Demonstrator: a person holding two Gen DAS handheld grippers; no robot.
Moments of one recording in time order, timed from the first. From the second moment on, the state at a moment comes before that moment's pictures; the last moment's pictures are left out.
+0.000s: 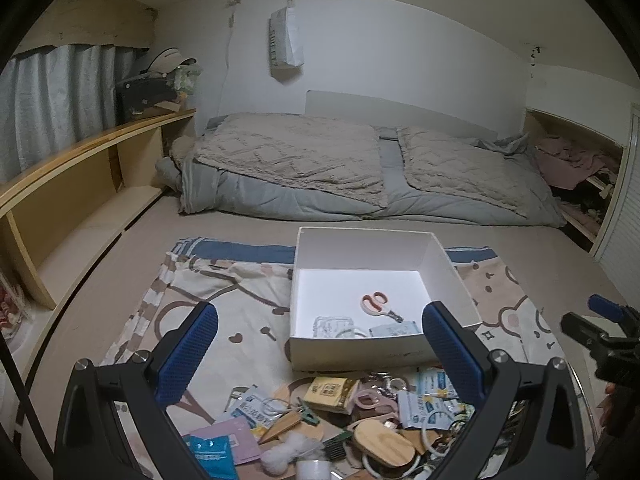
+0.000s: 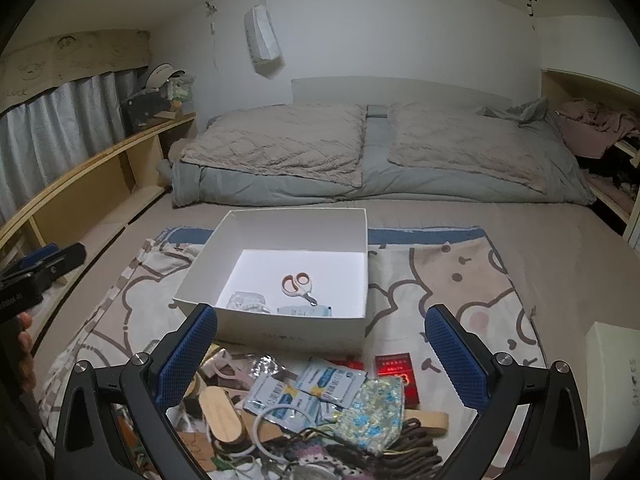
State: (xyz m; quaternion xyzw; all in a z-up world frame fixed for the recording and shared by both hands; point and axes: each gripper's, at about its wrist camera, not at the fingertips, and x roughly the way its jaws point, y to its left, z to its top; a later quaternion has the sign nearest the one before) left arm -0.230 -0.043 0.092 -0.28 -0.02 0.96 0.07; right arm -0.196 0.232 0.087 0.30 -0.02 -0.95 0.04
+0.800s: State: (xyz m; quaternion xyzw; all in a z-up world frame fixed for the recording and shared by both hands) left arm -0.222 -0.074 0.057 -0.30 0.03 0.95 0.04; right arm -0.183 0.273 0.047 0.35 -0.01 -0.94 0.01
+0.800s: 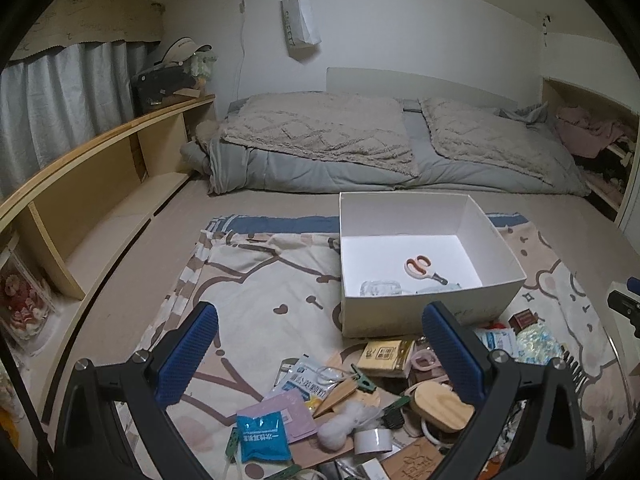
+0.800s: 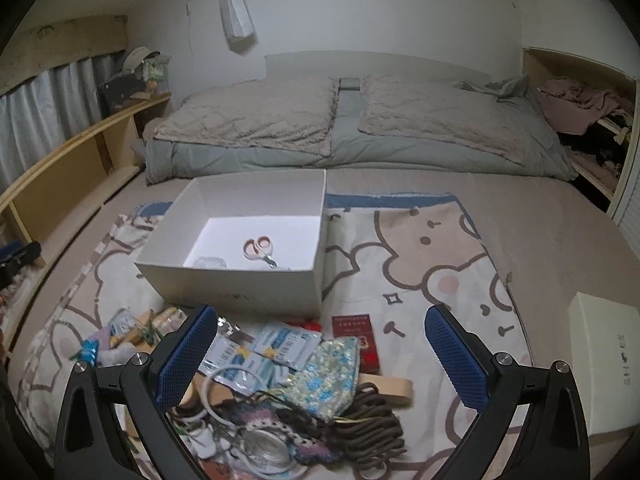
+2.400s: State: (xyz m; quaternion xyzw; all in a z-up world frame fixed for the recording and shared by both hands) left arm -0.259 -0.092 -0.061 -0.53 -0.08 0.84 0.07; right arm -0.227 0.272 -0.072 0.53 -0.02 -0.85 0.00
